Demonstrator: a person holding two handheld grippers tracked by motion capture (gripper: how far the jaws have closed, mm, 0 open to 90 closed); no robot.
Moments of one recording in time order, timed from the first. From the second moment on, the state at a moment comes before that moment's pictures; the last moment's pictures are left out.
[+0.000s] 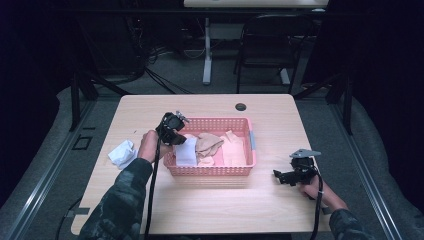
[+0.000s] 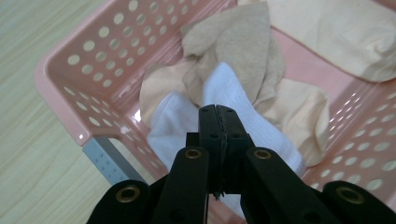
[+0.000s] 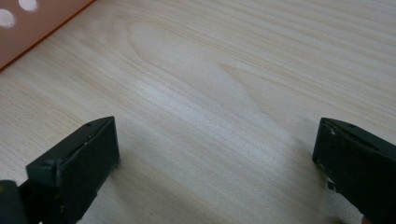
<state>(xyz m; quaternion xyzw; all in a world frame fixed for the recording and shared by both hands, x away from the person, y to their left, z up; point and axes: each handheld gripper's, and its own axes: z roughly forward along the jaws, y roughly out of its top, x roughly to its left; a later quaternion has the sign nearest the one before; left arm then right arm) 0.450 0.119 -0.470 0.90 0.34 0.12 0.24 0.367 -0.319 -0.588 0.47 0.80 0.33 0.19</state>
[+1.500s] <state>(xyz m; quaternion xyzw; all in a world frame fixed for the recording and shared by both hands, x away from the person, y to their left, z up) 0.436 0.141 -0.344 0.88 0.32 0.18 0.31 0.367 -0.319 -0.589 0.47 0.80 0.33 0.19</state>
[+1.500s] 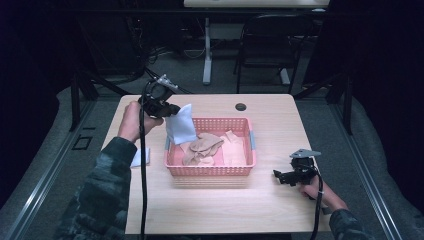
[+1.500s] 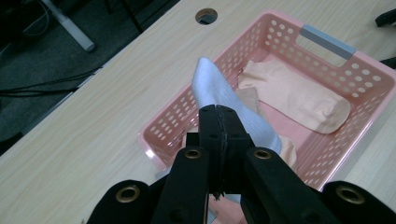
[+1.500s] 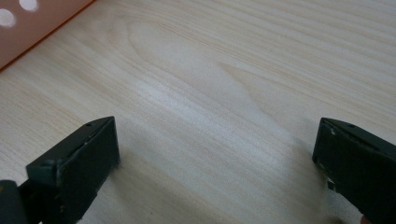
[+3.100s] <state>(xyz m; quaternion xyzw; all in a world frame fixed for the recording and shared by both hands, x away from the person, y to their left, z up) 0.420 0.288 -0.380 0.82 0.46 0.20 0.28 0.367 -0.318 -0.589 0.47 0.80 0.33 0.19</state>
